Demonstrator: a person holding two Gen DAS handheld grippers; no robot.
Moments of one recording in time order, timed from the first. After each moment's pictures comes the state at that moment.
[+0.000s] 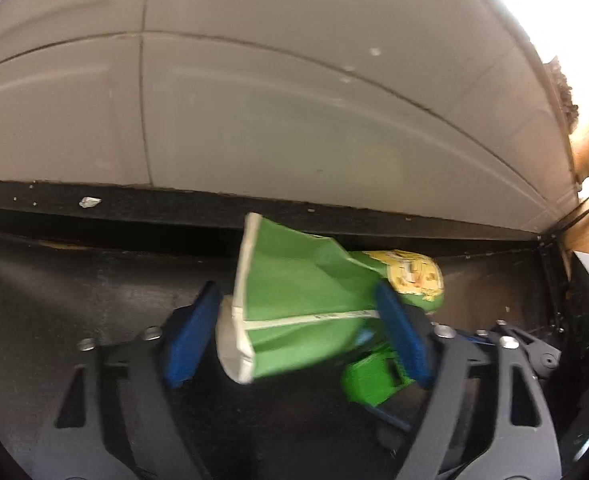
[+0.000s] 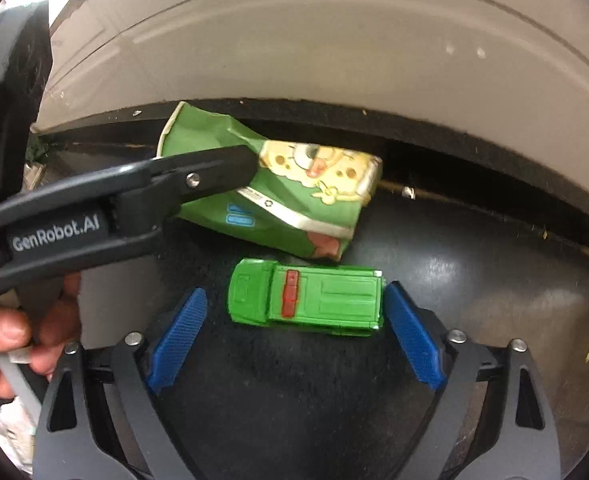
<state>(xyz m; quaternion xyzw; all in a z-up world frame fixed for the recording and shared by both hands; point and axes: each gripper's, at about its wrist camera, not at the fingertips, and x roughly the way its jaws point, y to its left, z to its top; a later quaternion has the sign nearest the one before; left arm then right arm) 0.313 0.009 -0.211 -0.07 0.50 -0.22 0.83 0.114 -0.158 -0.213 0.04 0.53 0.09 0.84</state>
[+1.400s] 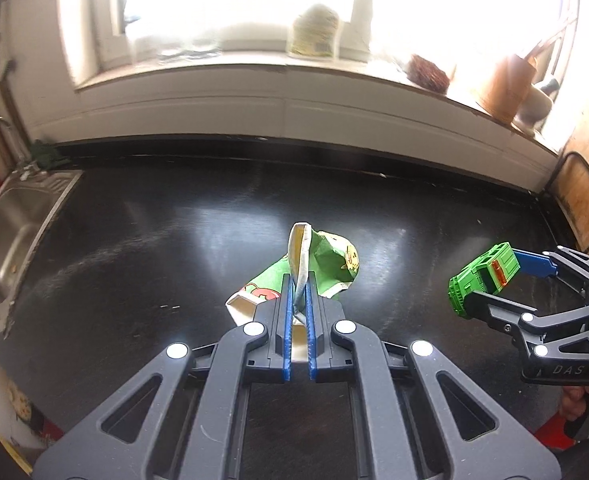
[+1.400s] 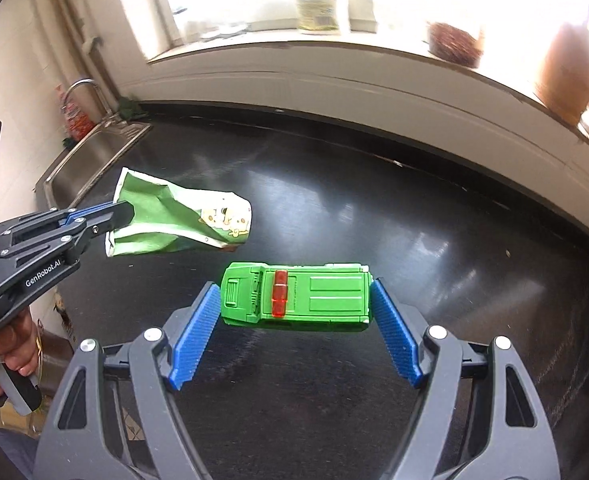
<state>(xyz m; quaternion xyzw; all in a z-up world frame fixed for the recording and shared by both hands) 0.009 0.065 -0.083 0.00 0.42 -0.06 0.90 -0.115 -0.149 -0.084 -0.01 0.45 0.17 0.88</state>
